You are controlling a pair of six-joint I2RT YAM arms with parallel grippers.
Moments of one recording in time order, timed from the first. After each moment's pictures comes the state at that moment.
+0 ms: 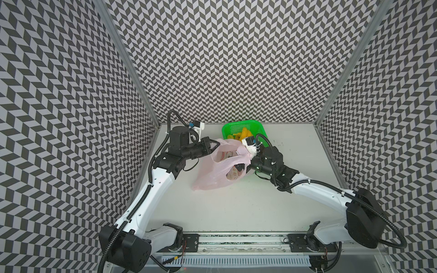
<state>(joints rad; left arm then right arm) -0.29 1.20 1.17 -0.39 0.60 -0.67 0.75 1.42 0.90 0.34 -0.28 0.34</state>
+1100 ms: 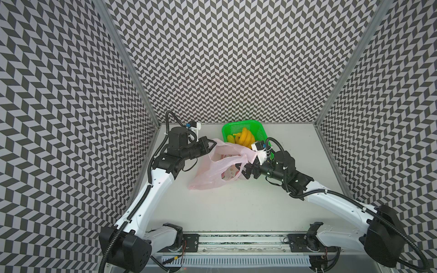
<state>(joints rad) -0.26 1.19 1.15 -0.39 0.53 -0.68 0.71 1.20 0.78 0.17 -0.29 0.31</state>
